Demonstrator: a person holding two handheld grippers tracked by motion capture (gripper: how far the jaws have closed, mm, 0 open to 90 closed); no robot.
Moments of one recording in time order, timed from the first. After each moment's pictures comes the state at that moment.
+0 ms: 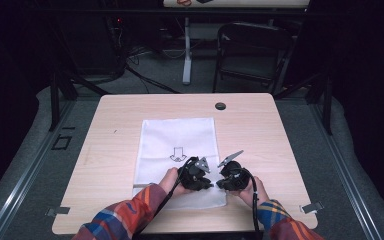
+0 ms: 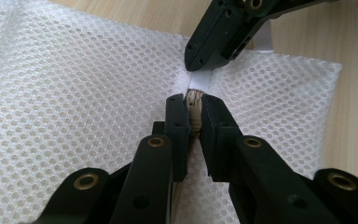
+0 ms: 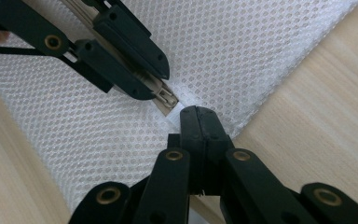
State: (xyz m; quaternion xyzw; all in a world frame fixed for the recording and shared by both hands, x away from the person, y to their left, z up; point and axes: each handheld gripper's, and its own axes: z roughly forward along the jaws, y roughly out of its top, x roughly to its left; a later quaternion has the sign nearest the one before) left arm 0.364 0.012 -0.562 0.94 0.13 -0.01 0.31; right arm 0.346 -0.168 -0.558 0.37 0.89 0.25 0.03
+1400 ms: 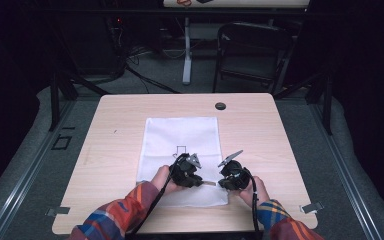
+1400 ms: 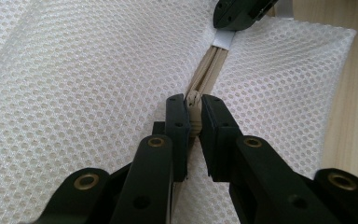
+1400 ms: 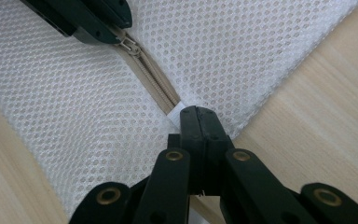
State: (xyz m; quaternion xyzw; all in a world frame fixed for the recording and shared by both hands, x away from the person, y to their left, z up) left arm 0.374 0.037 -0.558 0.94 0.16 -0.02 0.29; right arm 0.346 -0.169 -0.556 0.38 0.89 0.23 0.05
